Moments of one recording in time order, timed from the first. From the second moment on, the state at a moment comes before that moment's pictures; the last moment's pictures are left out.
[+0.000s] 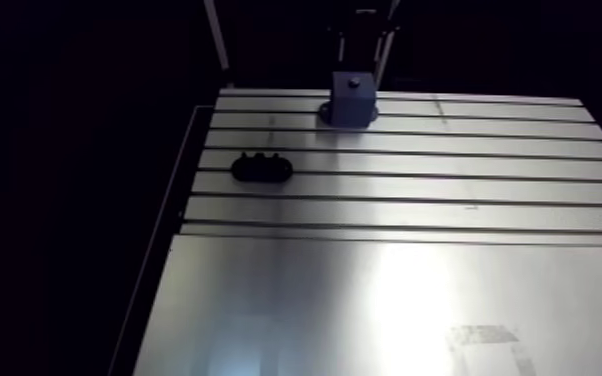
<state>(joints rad) 0.01 -1.04 1.40 -1.87 -1.59 -1.59</state>
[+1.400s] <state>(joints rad) 0.01 -1.00 1.44 -1.93 -1.60 -1.52</state>
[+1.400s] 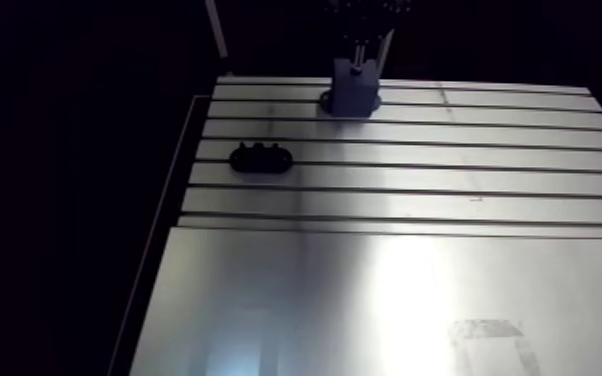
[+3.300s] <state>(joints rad) 0.01 -0.97 1.43 -1.94 -1.60 -1.53</state>
